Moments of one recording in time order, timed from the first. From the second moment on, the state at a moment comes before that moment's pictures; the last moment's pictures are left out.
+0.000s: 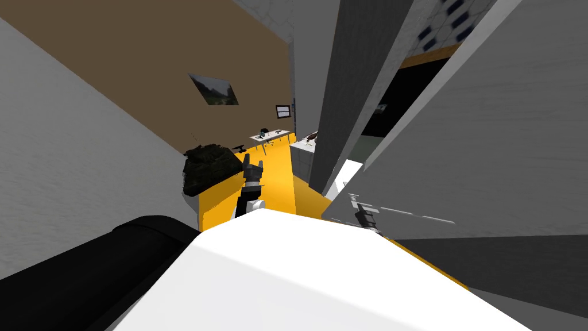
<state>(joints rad) 0.13 -0.44 0.09 -0.65 -0.16 -1.03 -0.34</state>
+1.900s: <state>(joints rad) 0.24 -0.51 0.16 -0.59 -0.15 -1.24 -0.42</state>
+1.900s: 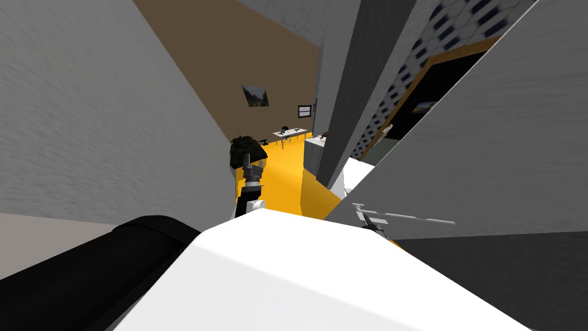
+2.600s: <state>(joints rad) 0.23 -0.51 0.17 -0.56 -0.15 -1.28 -0.42</state>
